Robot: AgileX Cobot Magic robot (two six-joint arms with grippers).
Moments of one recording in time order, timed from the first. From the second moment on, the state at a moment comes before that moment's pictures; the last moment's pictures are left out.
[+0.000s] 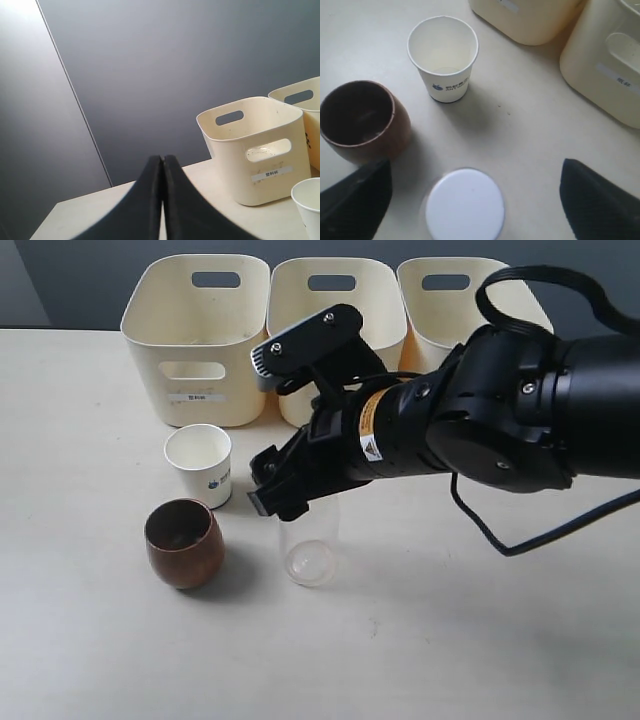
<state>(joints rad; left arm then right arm) -0.02 0.04 0.00 0.16 -0.10 0.12 0.85 1.58 -0.96 -0.38 0.27 0.40</state>
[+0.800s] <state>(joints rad) -0.02 0.04 0.00 0.16 -0.10 0.12 0.85 1.62 -0.96 -0.37 0.32 0.40</state>
